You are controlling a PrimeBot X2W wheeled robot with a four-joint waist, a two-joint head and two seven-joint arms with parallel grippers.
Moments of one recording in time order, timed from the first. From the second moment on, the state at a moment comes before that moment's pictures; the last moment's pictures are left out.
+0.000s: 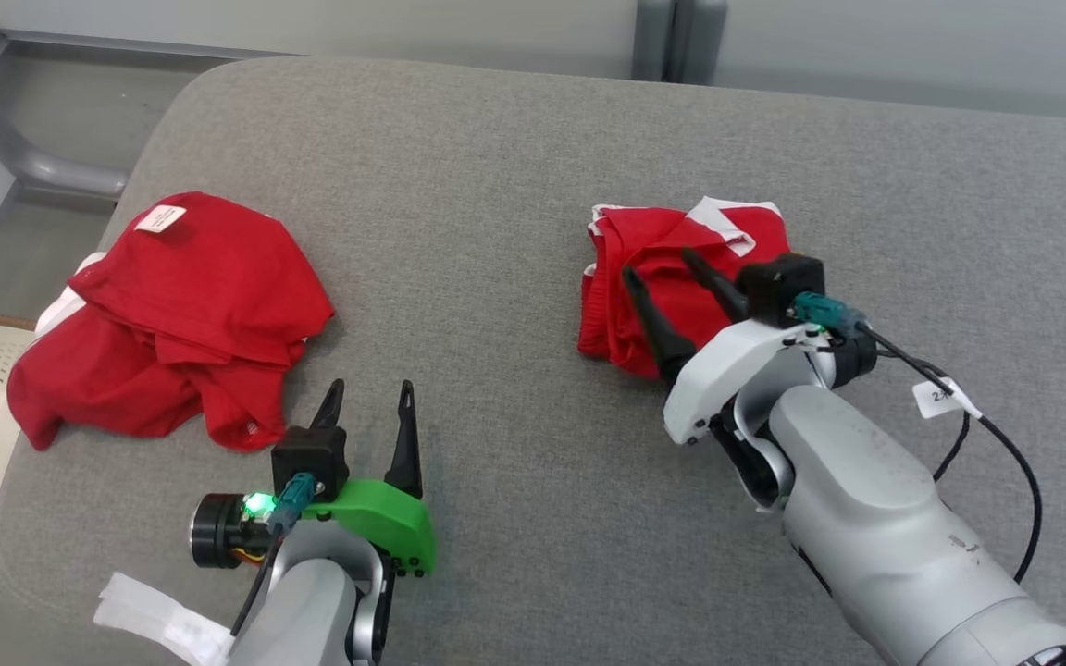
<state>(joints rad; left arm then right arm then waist) -0.35 0.05 -0.39 0.60 -0.33 0.13 -0.26 -0.71 -0.05 0.52 0.84 0.49 0.13 -0.26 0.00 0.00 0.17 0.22</state>
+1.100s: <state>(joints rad) -0.17 0.05 -0.22 0.55 -0.18 0.12 -0.26 -0.26 -0.05 -0.04 0.60 0.16 0.13 -0.26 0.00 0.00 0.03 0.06</state>
